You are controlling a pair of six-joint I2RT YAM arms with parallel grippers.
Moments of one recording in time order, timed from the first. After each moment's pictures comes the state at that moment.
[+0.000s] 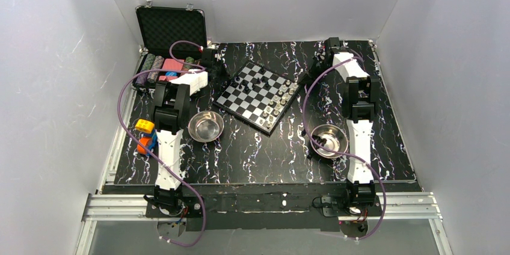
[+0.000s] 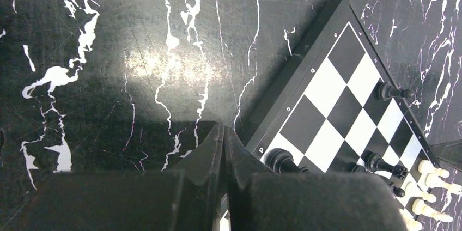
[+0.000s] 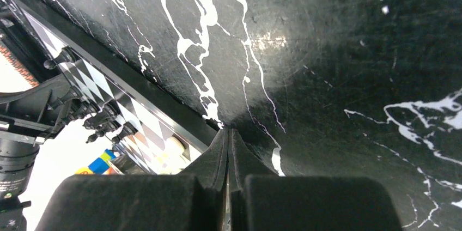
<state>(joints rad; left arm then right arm) -0.23 2.29 1.66 -0.12 0.13 -0.57 0.08 2.53 2.16 -0.81 -0.57 0.61</state>
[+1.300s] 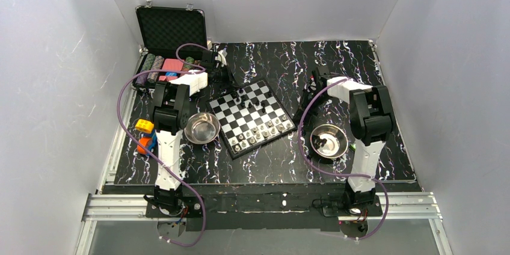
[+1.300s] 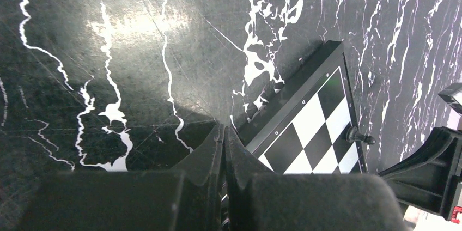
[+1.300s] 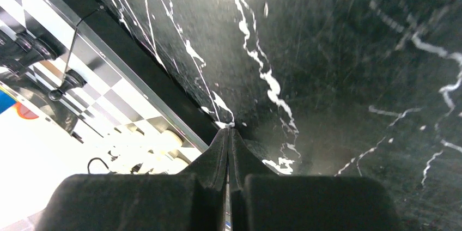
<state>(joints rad) -0.23 2.28 1.64 -0.20 0.41 -0.46 0.23 2.02 1.32 -0.65 -0.49 0.55</state>
